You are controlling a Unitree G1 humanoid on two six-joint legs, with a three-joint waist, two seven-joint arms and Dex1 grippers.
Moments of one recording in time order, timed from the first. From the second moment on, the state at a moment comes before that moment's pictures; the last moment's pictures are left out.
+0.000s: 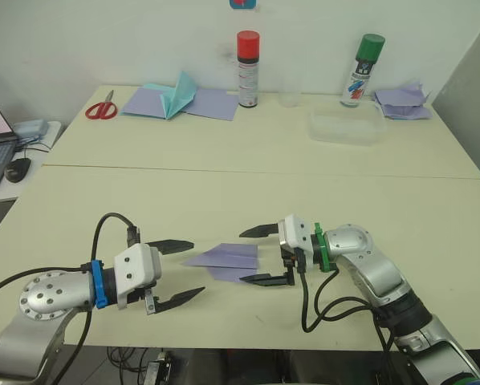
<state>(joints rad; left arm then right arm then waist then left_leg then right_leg) 0.22 0.82 0.20 -0.48 -0.36 0.10 -1.06 -0.42 -0.38 0.39 -0.05 0.21 0.09 1.14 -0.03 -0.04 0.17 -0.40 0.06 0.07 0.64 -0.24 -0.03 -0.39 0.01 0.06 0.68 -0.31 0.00</state>
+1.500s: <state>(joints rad) 0.33 0.72 0.24 -0.65 -0.37 0.19 -0.86 -0.38 -0.30 0.25 -0.02 0.14 0.39 0.90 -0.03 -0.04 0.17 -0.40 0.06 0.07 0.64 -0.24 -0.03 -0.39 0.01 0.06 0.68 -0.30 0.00</state>
